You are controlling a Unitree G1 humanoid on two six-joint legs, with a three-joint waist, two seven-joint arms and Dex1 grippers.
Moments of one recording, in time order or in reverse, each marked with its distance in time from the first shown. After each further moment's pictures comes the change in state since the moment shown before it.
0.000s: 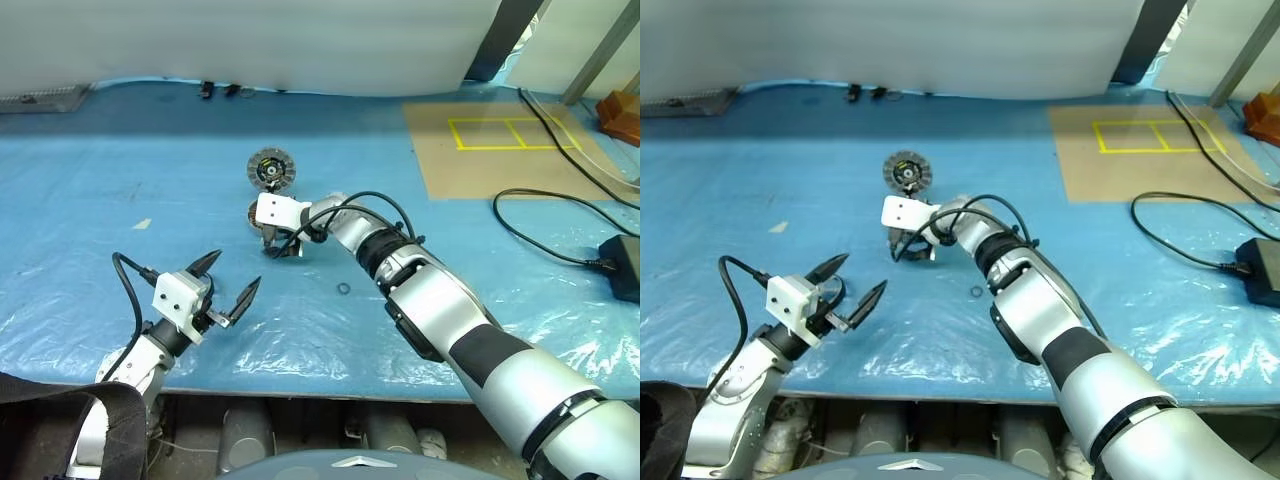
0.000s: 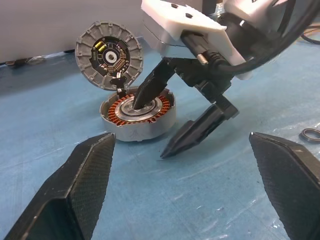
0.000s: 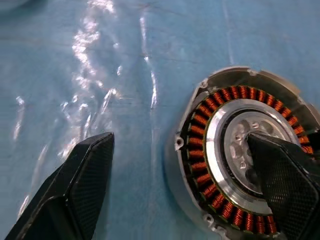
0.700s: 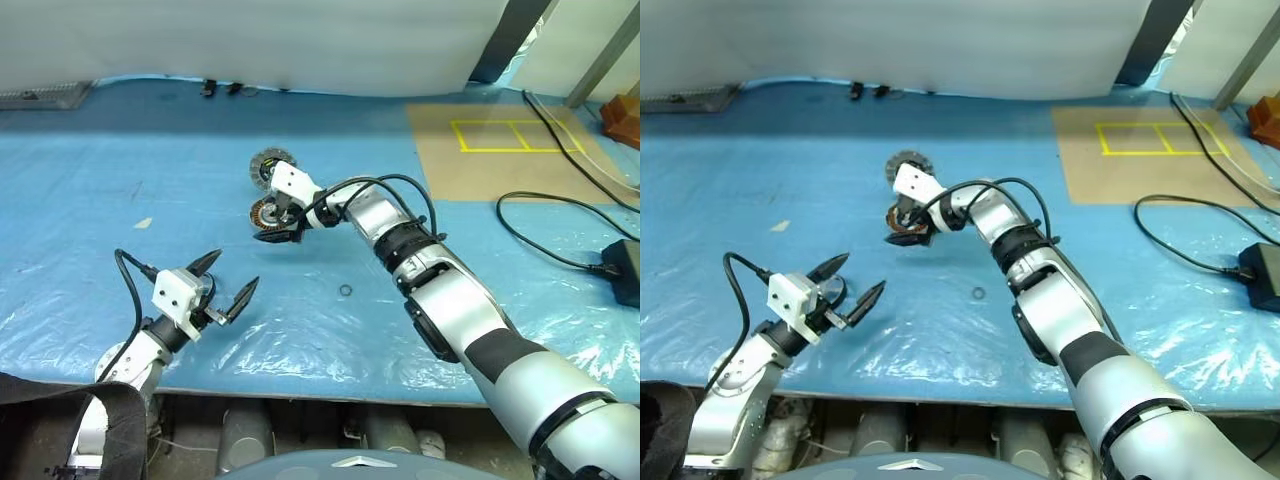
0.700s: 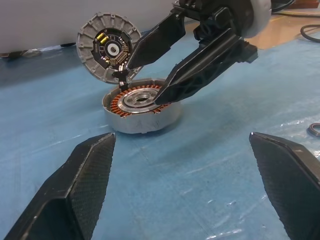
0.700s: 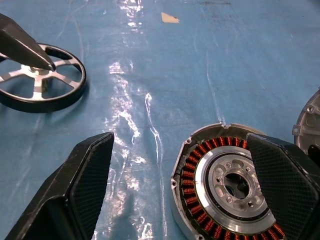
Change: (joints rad) left arm -0.016 0.000 0.004 0.066 -0.017 -0.021 -0.033; right arm 0.070 -0.088 -0.069 -0.221 0.283 0.127 0.132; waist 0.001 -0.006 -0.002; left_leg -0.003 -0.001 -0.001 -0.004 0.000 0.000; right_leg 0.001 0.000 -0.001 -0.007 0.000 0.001
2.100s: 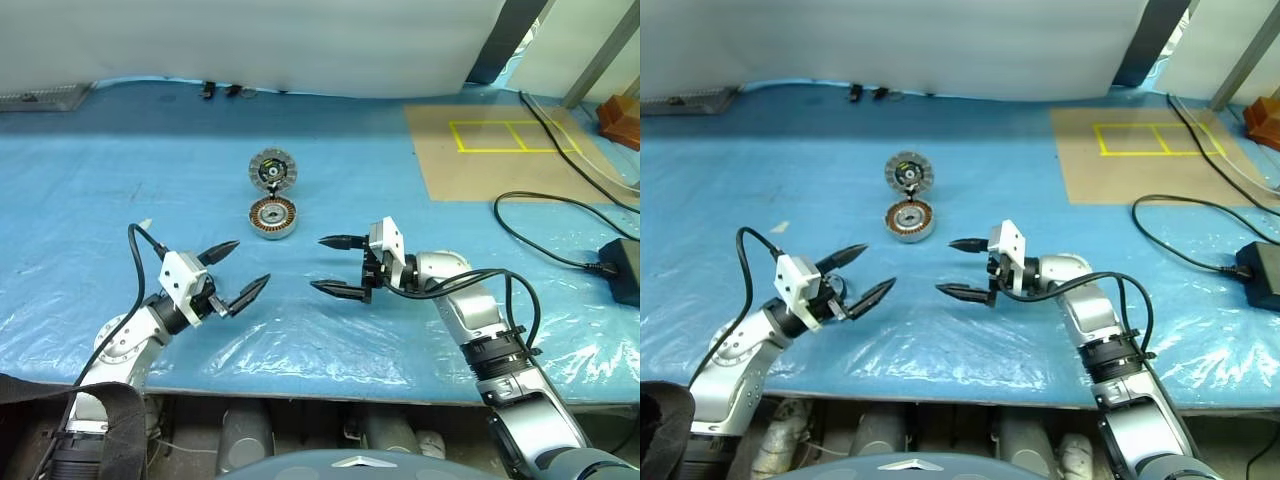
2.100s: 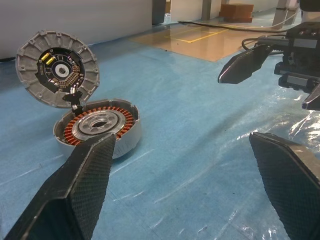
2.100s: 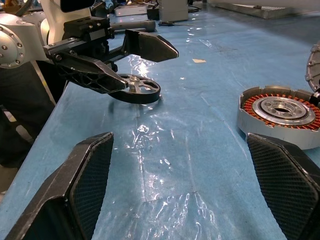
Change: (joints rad) left arm -0.143 0.083 -0.004 0.087 -0.110 0.050 -0.215; right arm 0.764 -0.325 -0.154 -0.930 0.369 0.087 0.198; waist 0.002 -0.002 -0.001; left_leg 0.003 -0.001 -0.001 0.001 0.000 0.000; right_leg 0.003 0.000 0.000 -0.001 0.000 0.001
